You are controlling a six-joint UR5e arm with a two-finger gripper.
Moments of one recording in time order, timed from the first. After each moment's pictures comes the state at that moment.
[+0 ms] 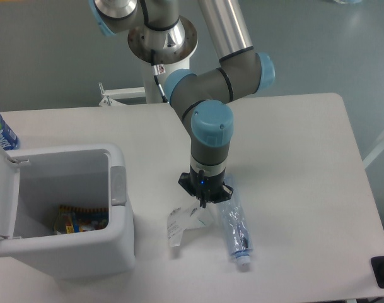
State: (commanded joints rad) arm 2.41 -1.93 -1.74 -0.86 1.44 0.78
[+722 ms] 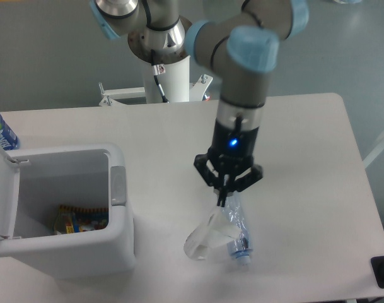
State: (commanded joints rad) arm 2.57 -1.80 -1.45 -0.87 1.01 0.43
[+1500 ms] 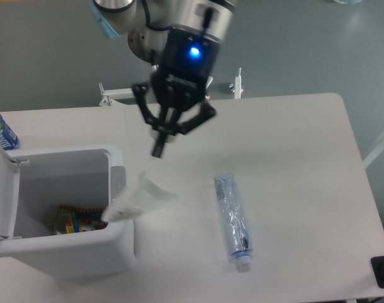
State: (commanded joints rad) arm 2.38 -1.56 -1.65 -0.87 0.88 0.25
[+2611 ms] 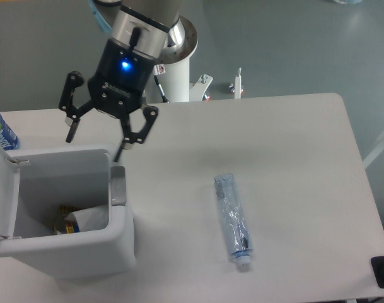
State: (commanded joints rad) arm 2.38 -1.69 -1.54 -0.86 1.02 0.27
